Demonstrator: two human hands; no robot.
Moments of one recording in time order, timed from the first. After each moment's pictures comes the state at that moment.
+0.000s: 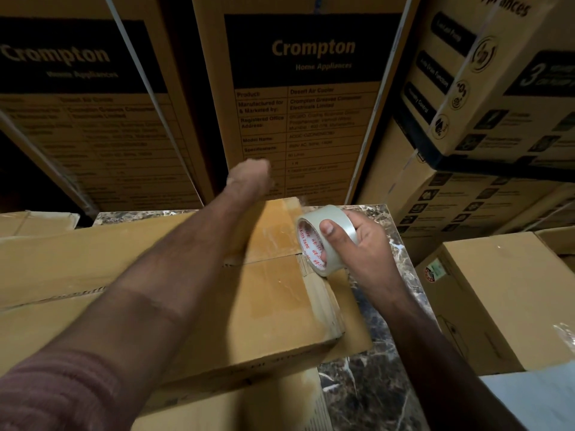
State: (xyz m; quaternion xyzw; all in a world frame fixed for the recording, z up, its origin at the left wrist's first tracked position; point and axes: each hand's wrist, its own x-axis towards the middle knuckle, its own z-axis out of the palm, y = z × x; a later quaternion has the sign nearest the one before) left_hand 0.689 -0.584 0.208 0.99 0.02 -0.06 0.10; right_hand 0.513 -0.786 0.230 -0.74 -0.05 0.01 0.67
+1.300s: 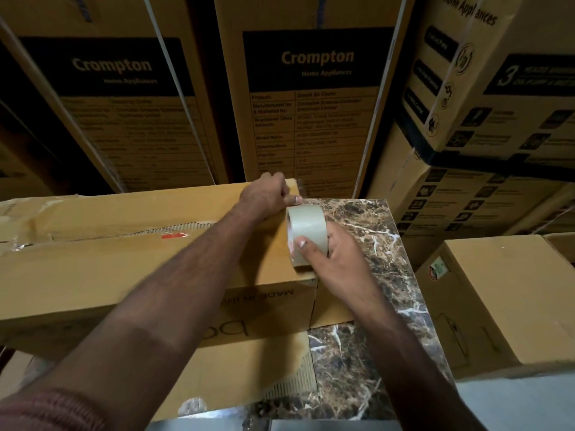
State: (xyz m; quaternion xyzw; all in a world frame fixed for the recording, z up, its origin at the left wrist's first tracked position) left_hand 0.572 -0.624 0.208 0.98 0.01 -0.03 0.17; right_hand 0.413 -0.797 0.236 -0.79 -0.06 0.06 0.60
